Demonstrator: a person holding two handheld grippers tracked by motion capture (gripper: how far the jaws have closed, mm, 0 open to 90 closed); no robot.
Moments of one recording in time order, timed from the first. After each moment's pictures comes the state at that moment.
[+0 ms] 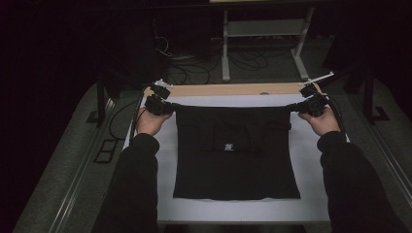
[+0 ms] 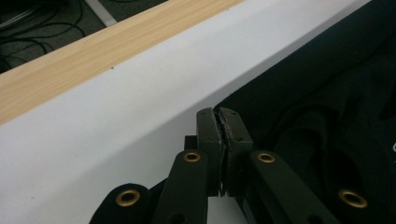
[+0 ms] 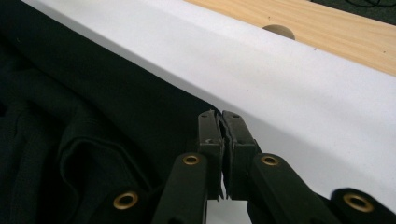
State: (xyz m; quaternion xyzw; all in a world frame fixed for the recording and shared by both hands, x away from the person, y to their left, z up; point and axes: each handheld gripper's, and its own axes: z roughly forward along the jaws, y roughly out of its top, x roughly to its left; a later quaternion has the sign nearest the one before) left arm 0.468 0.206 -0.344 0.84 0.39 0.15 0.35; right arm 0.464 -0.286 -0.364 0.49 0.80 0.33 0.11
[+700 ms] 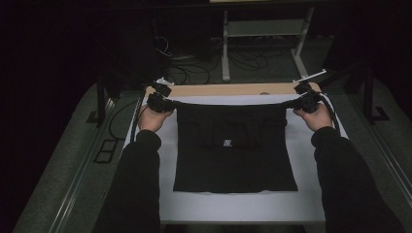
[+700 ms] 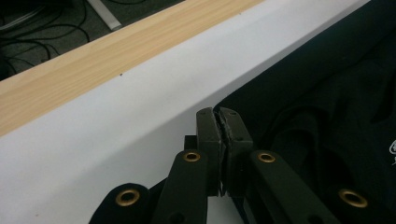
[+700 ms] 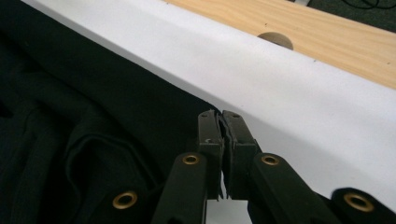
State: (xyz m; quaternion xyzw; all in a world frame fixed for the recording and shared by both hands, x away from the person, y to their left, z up) left arm 0.486 0.203 -0.357 0.84 0.40 0.14 0.34; right arm 0.487 -0.279 -0.375 0.48 0.80 0.33 0.11
